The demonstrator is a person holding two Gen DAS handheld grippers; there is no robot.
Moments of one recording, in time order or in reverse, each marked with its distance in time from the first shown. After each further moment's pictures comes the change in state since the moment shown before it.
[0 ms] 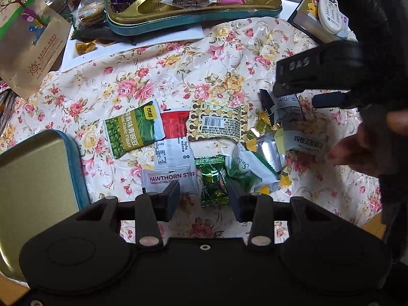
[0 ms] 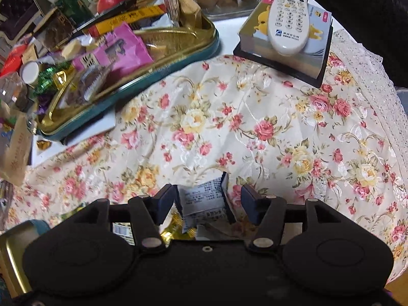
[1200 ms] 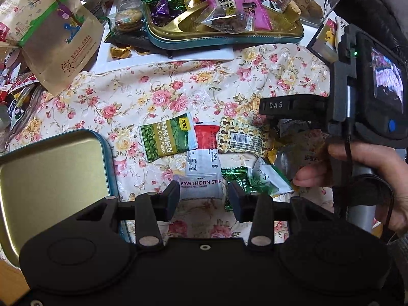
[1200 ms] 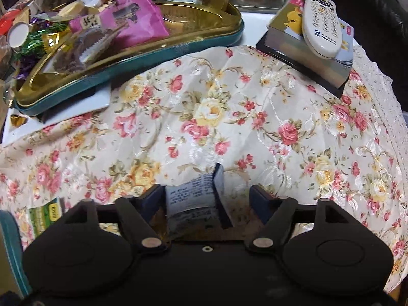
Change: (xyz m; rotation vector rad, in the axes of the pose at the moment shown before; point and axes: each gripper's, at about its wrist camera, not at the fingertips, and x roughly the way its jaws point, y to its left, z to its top) left arm -0.028 0.031 0.007 -0.087 -0.026 0.019; right arm 0.044 0.038 -0.005 -0.095 -0.013 -0.120
